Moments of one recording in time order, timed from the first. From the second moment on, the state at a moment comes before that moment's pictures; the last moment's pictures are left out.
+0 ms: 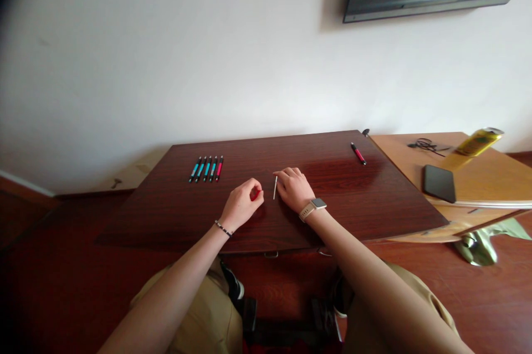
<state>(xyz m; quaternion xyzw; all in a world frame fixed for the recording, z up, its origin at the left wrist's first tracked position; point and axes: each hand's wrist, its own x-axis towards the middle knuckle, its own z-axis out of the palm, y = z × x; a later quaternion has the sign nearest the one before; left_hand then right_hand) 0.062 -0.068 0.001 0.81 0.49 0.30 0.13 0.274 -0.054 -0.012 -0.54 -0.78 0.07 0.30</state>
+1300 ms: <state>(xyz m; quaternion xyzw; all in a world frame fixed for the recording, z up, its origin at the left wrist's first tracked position) 0.055 -0.075 0.031 0.92 0.34 0.14 -0.10 0.245 -0.093 -0.014 -0.38 -0.40 0.70 0.45</state>
